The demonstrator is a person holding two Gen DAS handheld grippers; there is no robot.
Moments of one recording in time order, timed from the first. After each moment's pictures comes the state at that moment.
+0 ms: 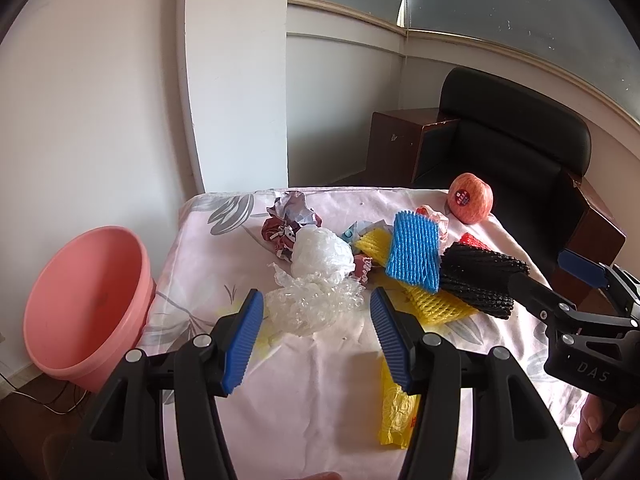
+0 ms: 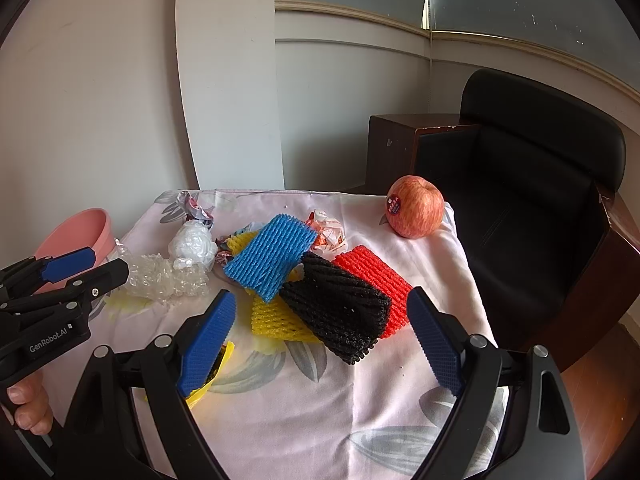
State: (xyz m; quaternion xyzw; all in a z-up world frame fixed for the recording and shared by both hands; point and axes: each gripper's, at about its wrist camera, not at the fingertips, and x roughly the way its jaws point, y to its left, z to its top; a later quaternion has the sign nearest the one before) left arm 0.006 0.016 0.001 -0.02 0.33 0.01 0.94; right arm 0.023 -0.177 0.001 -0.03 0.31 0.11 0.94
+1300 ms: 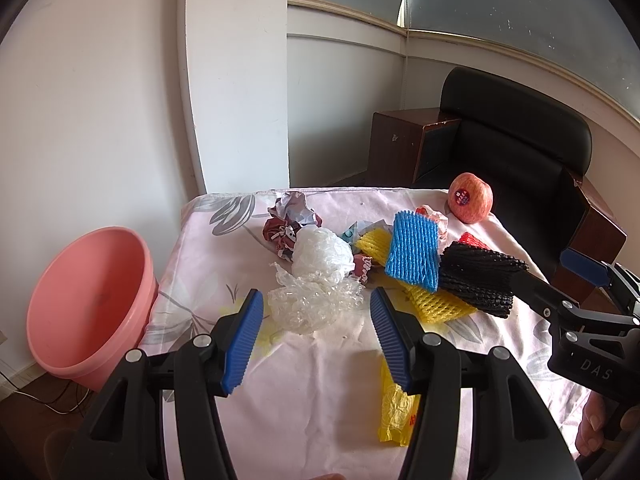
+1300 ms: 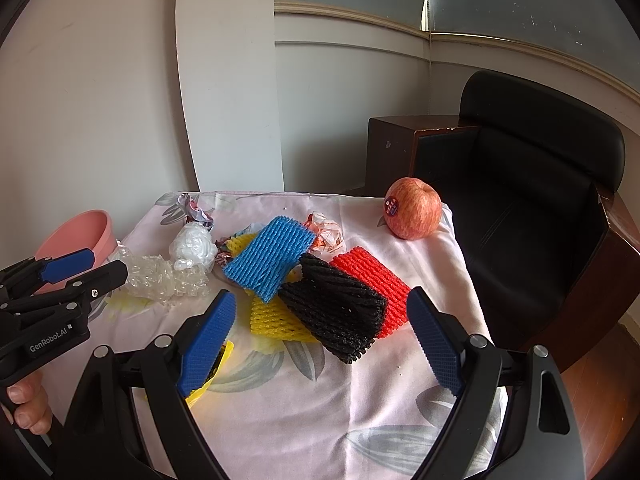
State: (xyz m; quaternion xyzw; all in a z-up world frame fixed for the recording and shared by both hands) left arm -0.004 0.013 -0.001 -0.02 0.33 0.02 0.95; right arm 0.023 -0.178 -0.001 -0.03 0.31 0.11 0.94
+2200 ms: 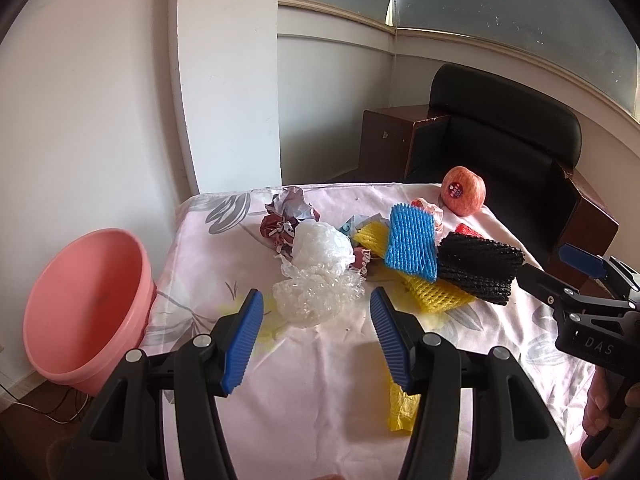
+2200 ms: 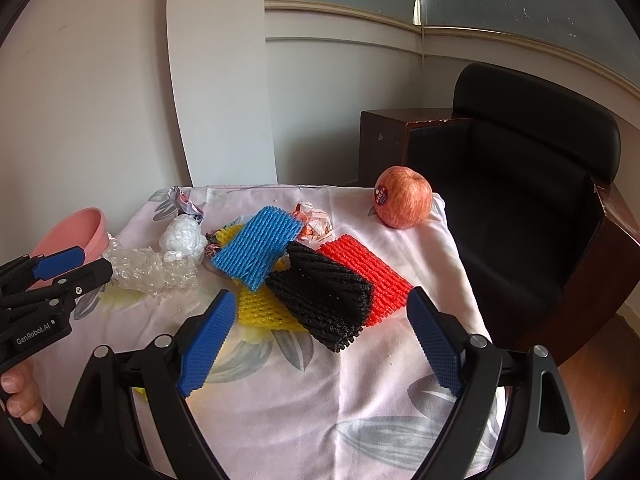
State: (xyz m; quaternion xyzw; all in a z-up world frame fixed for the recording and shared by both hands) left arm -0.013 0.019 -0.004 -0.01 0.32 0.00 0.95; right arm 0.020 -0.188 -0.006 -0.03 0.31 0.11 0.94
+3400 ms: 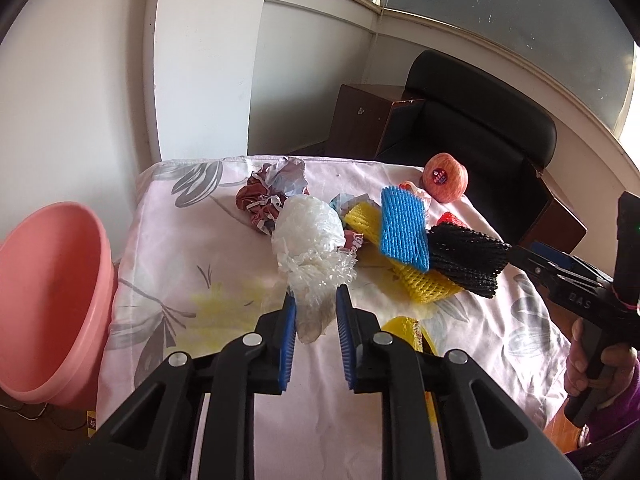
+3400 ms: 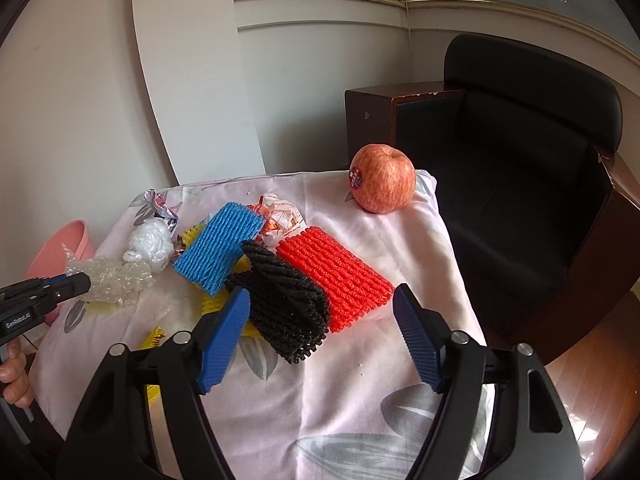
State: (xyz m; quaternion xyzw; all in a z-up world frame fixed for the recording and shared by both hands) left arm 0.015 0.049 -0.017 -0.07 0.37 -0.08 0.92; right arm 0.056 -0.221 -0.018 0.01 0.35 0.10 0.93
